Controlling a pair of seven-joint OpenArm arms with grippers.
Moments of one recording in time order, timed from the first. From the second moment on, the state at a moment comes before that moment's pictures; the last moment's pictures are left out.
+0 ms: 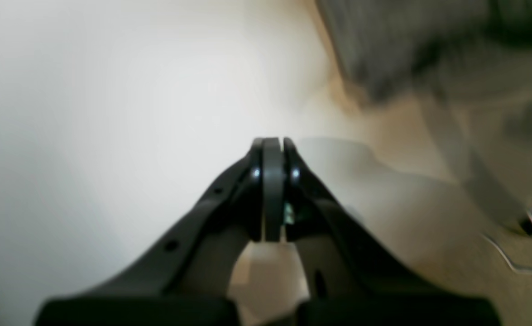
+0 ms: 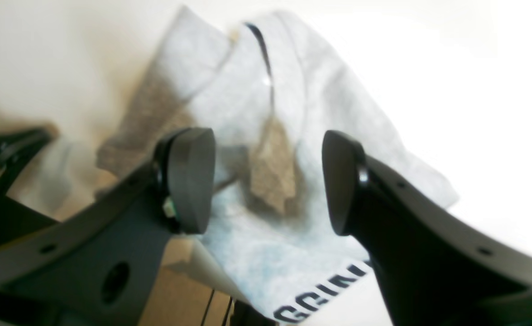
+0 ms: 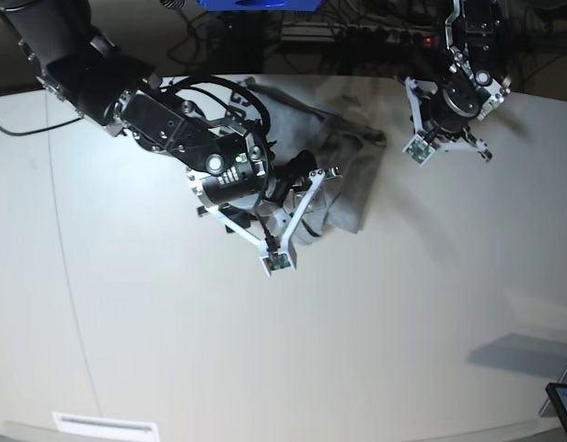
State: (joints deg) left arm 28.0 -17.1 -13.2 114.6 4.1 -40.6 45.6; right arm 19.9 8.8 -51.5 108.6 17.0 -38.8 -79.4
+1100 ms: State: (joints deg) left arm 28.7 -14.5 -12.5 111.3 4.5 -40.6 40.8; right arm 5.4 10.8 -41.2 101.9 16.6 -38.8 -63.4
